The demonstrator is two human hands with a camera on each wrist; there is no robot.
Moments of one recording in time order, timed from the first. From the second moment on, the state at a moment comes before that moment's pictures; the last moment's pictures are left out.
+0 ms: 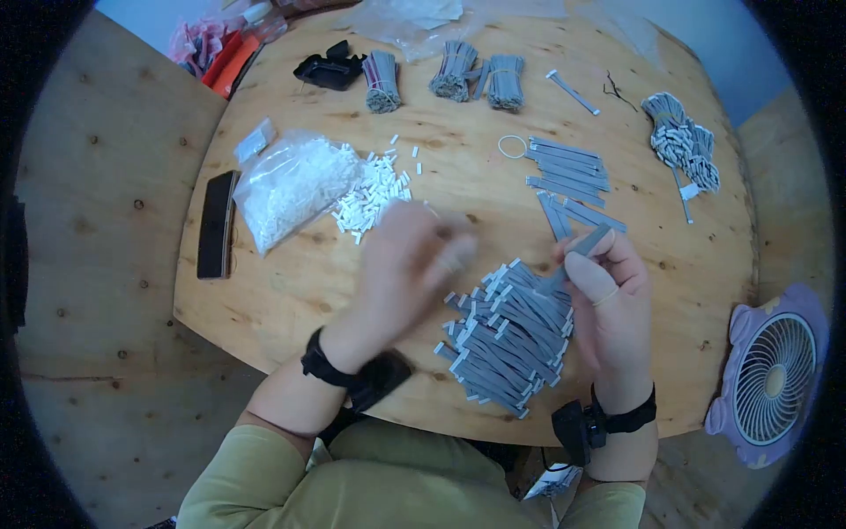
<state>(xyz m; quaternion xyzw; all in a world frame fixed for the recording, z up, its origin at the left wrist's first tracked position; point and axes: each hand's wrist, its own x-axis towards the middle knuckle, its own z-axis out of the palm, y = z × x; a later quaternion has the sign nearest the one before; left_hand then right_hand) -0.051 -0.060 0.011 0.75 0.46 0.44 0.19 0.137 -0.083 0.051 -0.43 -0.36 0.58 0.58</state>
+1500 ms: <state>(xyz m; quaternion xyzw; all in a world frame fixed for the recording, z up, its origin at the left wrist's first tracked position) -0.051 -0.073 0.030 0.43 0.33 0.33 0.77 0.132 -0.095 0.050 -0.43 -0.49 0.65 0.39</state>
